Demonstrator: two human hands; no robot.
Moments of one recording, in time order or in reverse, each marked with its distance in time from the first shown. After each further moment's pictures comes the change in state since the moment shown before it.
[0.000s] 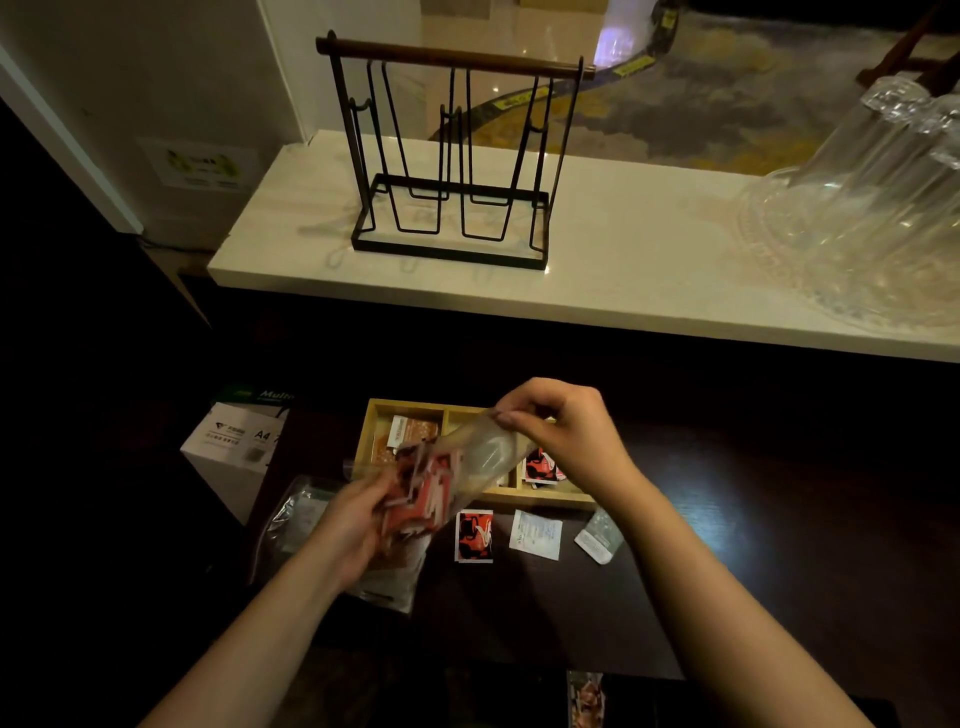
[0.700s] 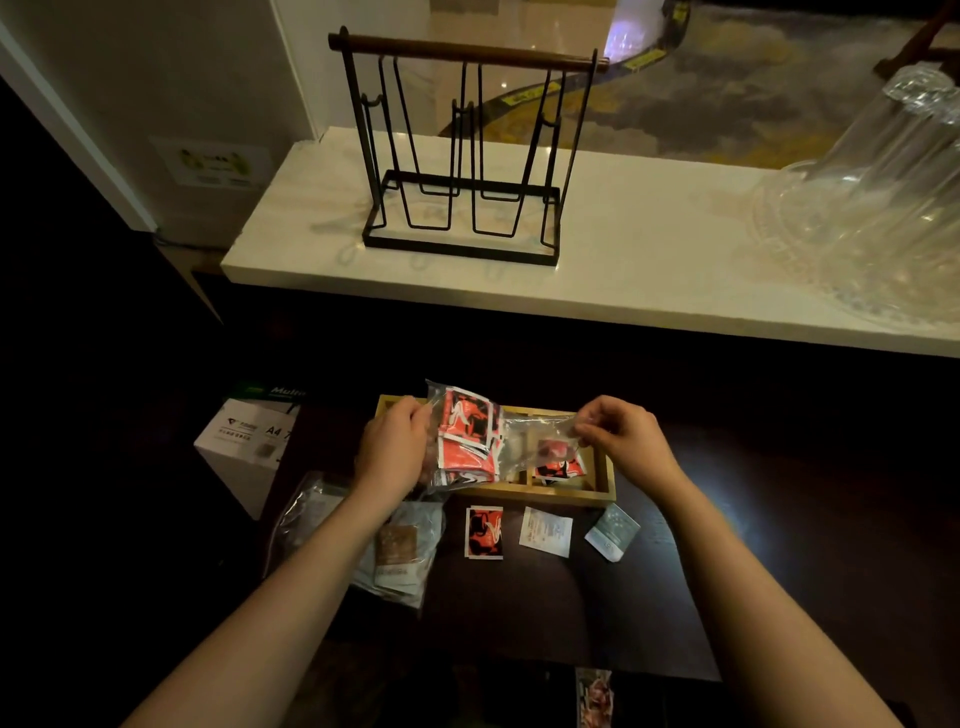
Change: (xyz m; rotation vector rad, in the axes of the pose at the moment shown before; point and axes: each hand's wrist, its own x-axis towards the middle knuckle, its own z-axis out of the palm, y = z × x) left_hand 0.001 0.051 0.040 0.838 0.279 0.583; right_hand -0.014 0.095 -0.019 -0.026 0.020 0.296
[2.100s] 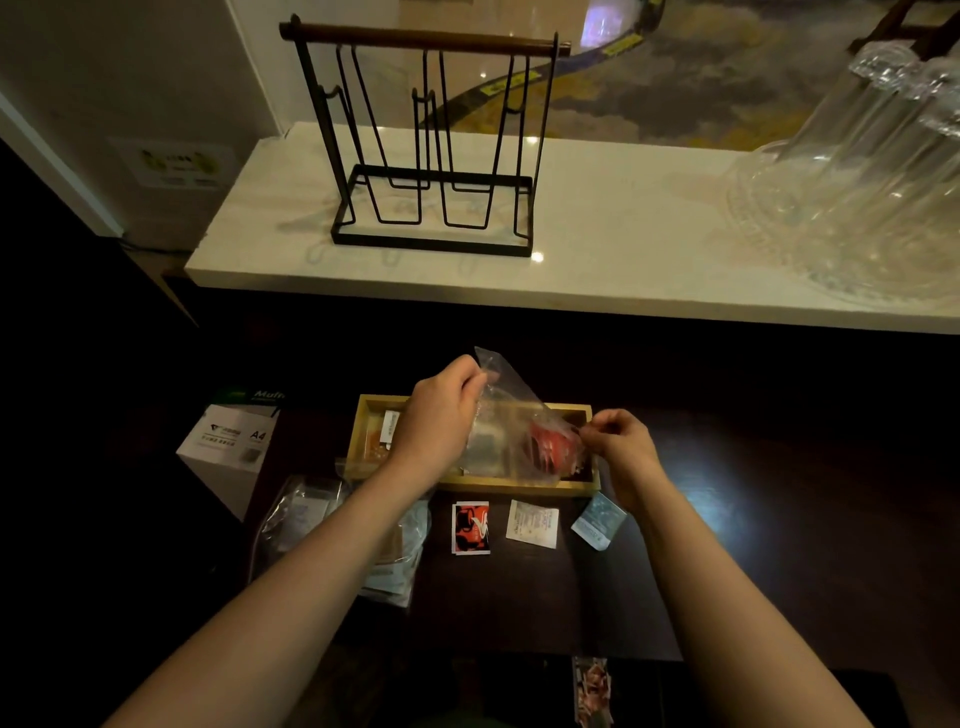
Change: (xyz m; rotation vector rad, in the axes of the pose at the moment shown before) left_hand 0.003 0.059 0.026 0.029 -0.049 0.384; right_hand -0.010 0.030 0.014 0.590 0.235 0.519
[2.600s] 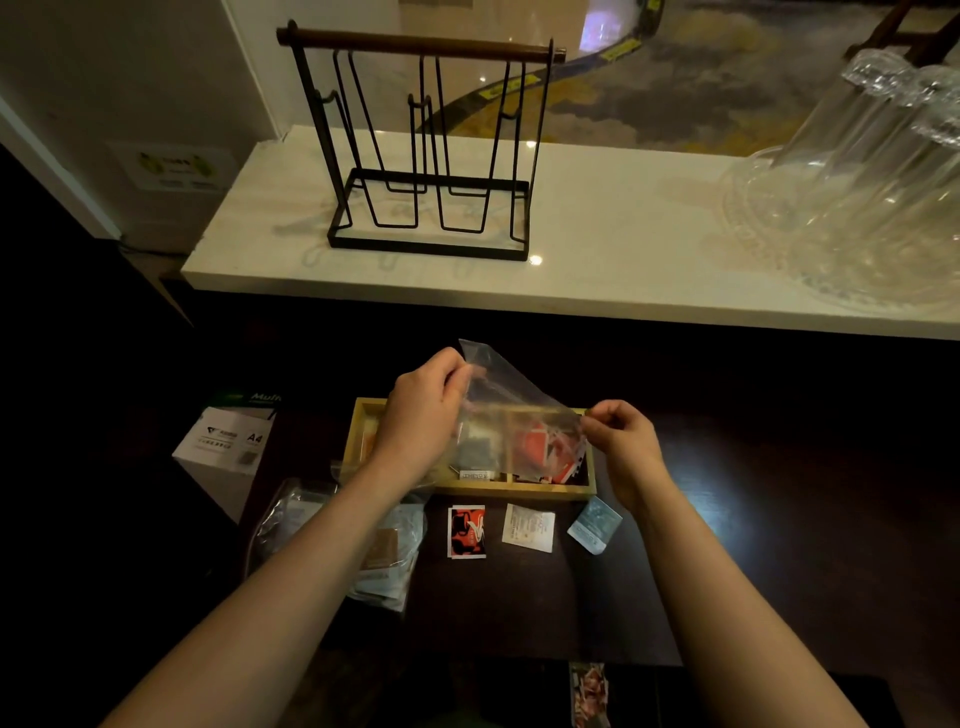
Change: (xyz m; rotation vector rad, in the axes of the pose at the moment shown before) left_hand 0.001 0.009 -0.015 -0.024 0.014 -0.037; right_hand -0.005 -0.015 -0.001 0.079 -0.021 -0.103
